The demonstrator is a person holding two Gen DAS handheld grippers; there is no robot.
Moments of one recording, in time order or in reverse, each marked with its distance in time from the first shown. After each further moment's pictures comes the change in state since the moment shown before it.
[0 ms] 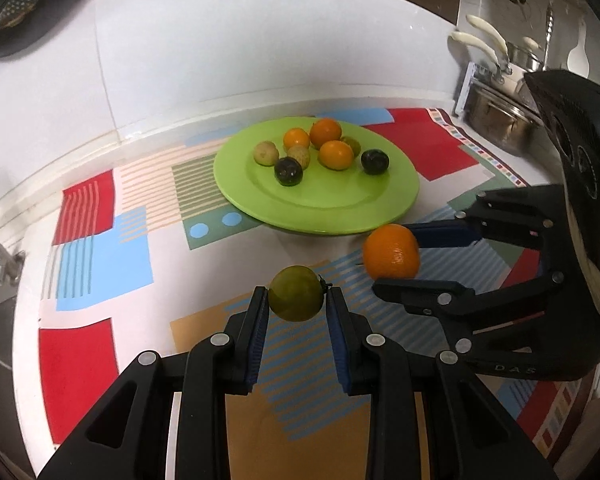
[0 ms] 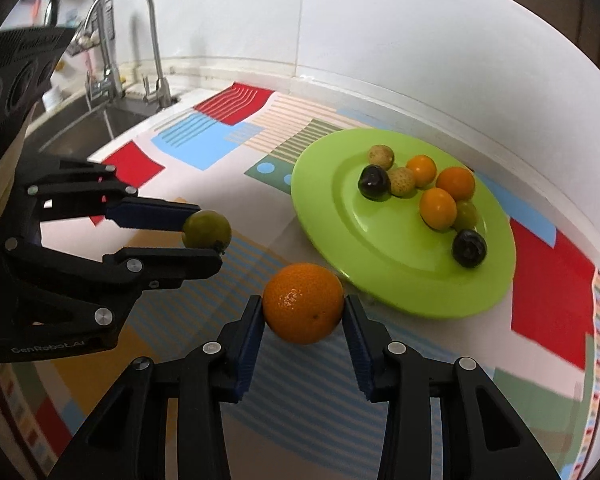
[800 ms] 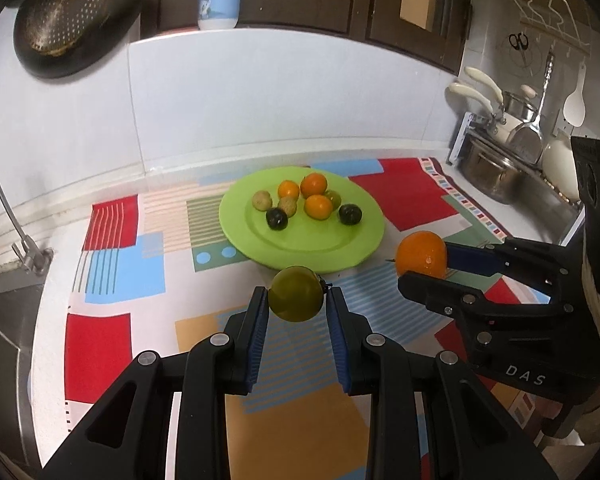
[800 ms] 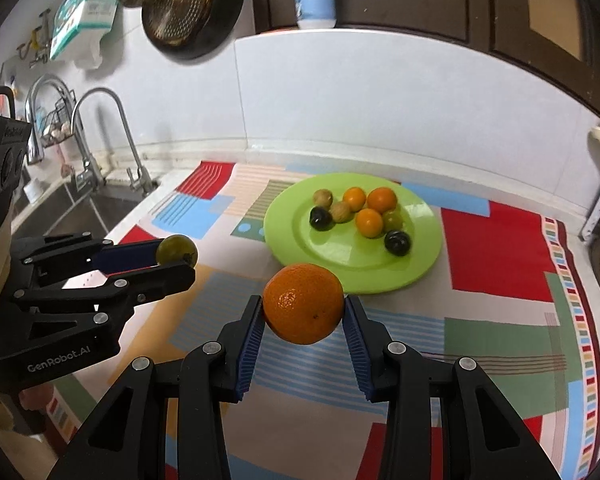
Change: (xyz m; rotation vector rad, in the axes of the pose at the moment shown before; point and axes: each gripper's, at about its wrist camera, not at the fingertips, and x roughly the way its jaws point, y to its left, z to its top) left arm -0.062 -0.029 0.016 -0.089 -0.107 0.021; right arm -0.089 -0.009 -0.015 0.232 -0.171 -0.071
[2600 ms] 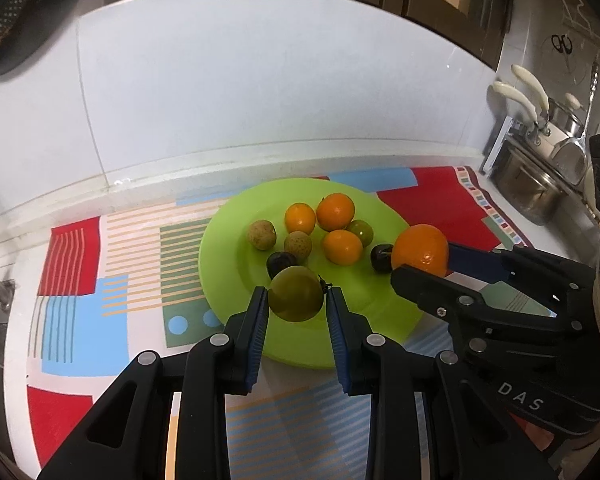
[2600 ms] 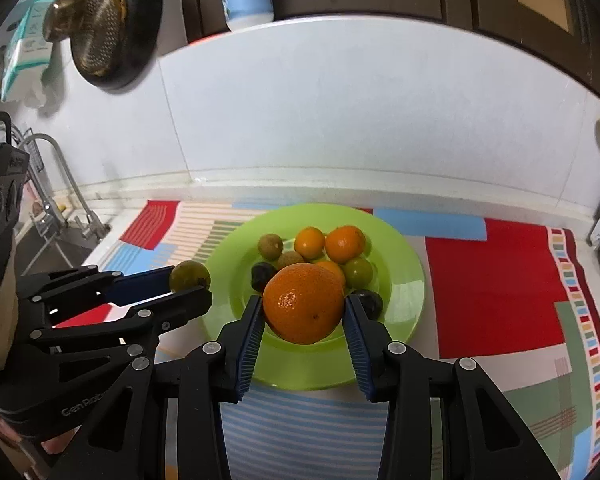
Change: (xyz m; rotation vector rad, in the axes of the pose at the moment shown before) left arm 0.108 0.010 0.053 -0.031 0.058 0.017; right arm 0.079 -0.051 0.048 0.093 0.000 -0.036
